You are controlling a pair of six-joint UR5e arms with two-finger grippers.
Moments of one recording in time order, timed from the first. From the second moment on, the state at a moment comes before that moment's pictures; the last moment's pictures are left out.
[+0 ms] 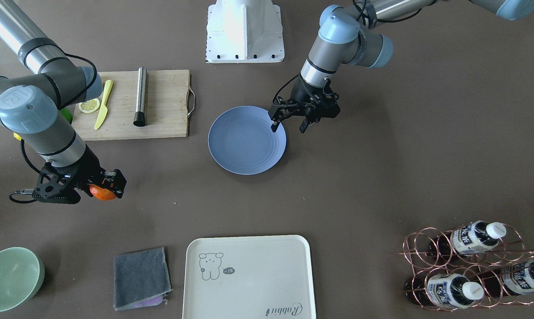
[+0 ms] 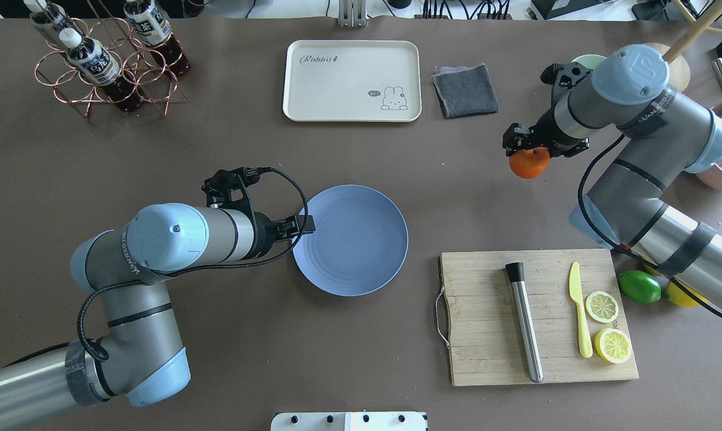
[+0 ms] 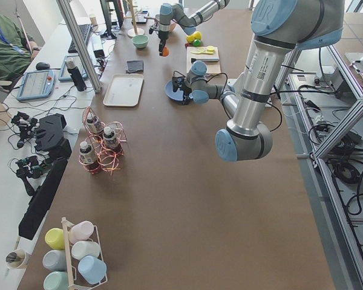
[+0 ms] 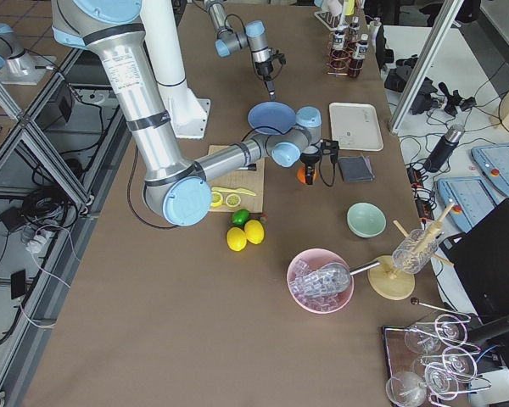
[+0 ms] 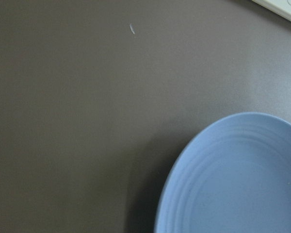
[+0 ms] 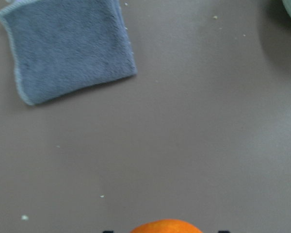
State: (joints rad) left arm -0.46 -2.01 -1.73 -2.14 -1.66 -1.53; right arm 0.88 -1.15 1.57 -1.26 2.04 1.09
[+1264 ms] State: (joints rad) left arm -0.94 -1.61 -1.94 -2.12 -1.92 -0.79; right arm 0.43 -0.86 1.65 -1.48 1.66 1.47
